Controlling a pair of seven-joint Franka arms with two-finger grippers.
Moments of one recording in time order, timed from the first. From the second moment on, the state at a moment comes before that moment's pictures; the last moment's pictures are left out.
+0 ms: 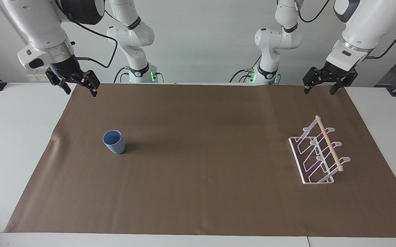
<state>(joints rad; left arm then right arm) -0.14 -0.02 0.03 -1.55 -0.03 1.51 -0.03 -0.02 0.00 -0.05 -1.58 -0.03 1.56 0.03</state>
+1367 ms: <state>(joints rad) -0.13 -0.02 0.04 -1.56 -0.03 1.52 -0.04 -0.02 0.00 -0.05 -1.58 -0.03 1.58 0.03</state>
